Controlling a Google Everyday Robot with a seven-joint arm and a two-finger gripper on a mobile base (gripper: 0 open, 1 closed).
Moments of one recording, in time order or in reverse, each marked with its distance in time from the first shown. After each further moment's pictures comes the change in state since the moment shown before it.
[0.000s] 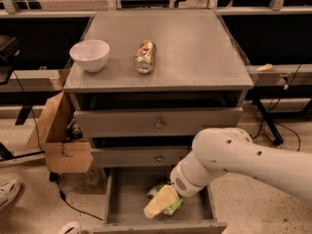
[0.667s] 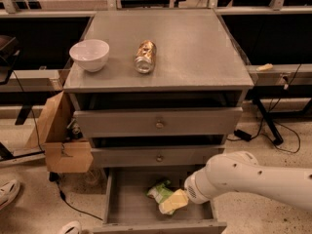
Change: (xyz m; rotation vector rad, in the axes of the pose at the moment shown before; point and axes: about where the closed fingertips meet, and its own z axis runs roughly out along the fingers) arm 0.036 -0.076 0.060 0.103 -0.075 0.173
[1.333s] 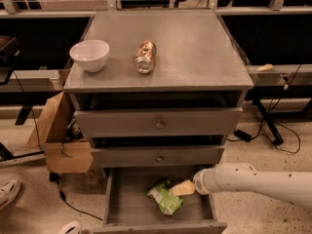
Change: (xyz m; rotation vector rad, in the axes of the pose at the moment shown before) arm -0.015 -0.115 0.093 0.047 -0.189 0.090
